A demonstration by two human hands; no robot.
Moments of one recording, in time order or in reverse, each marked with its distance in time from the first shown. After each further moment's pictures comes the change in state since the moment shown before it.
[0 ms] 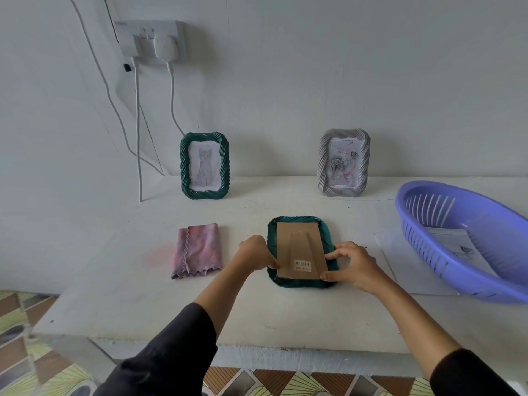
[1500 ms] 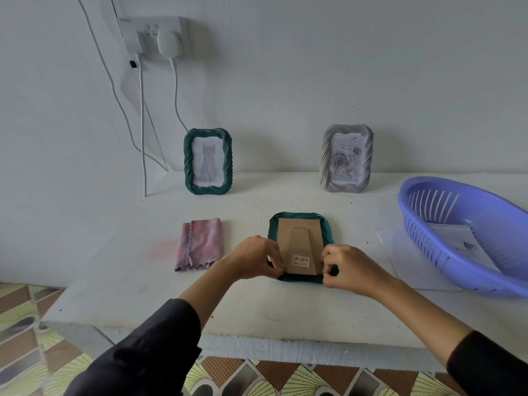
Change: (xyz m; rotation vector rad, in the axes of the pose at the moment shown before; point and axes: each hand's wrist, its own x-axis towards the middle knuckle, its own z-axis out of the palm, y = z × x) left_hand -0.022 -0.019 -0.003 0.286 0.070 0.625; right_hand -0.018 -0.018 -0.003 -0.407 -0.081 -0.418
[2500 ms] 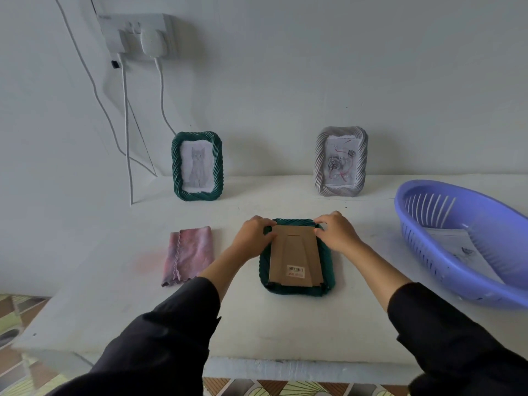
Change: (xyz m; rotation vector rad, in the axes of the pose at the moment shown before) left_hand 0.068 -0.022 0.001 -0.174 0.181 -0.293; right_hand 0.091 0.033 -0.006 0.172 0.145 0.435
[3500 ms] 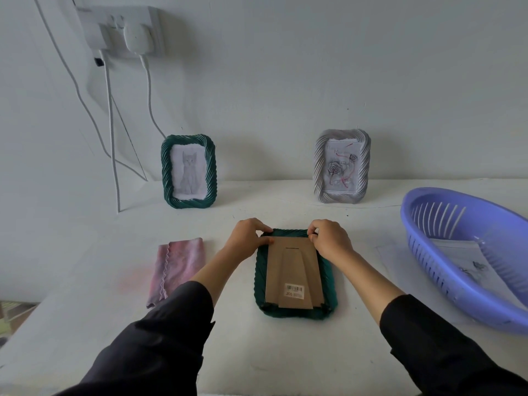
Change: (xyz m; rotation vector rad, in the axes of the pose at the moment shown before) left_hand 0.039 -0.017 0.000 -0.111 0.009 -0.017; right_hand 0.026 -0.004 0.017 -0.010 0.049 0.041
